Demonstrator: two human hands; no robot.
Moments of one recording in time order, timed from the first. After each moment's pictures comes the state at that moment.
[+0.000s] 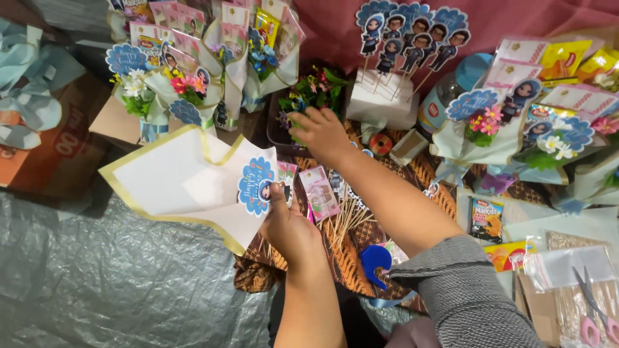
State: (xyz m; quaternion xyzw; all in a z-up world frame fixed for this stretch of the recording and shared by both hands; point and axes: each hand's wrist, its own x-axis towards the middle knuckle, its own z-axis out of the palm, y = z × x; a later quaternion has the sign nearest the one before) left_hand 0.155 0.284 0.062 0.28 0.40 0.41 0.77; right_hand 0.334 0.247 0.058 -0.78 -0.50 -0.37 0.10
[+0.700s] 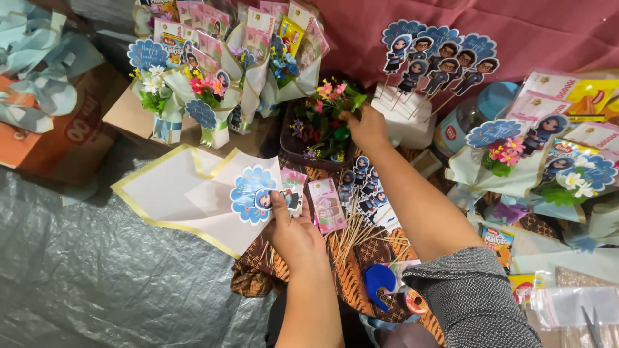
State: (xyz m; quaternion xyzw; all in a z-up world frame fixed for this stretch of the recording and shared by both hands) left_hand 0.166 0.296 0.102 0.11 0.42 0.42 0.80; right_hand 0.422 0.211 0.012 -0.89 -0.15 -0.01 0.43
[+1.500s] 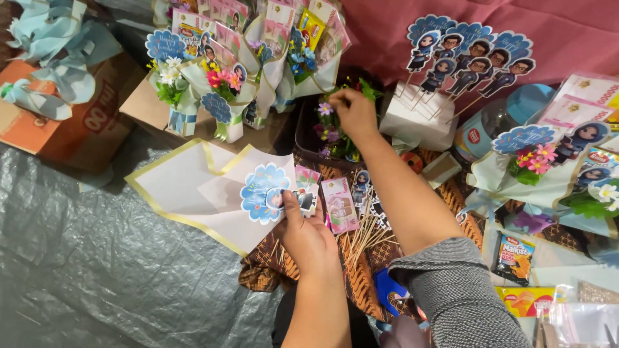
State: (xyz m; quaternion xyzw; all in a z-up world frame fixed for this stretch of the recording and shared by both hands) left_hand 0.168 0.297 0.120 0.10 0.44 0.41 0.79; right_hand 0.440 0.283 0.000 -0.83 -0.24 -0.06 0.50
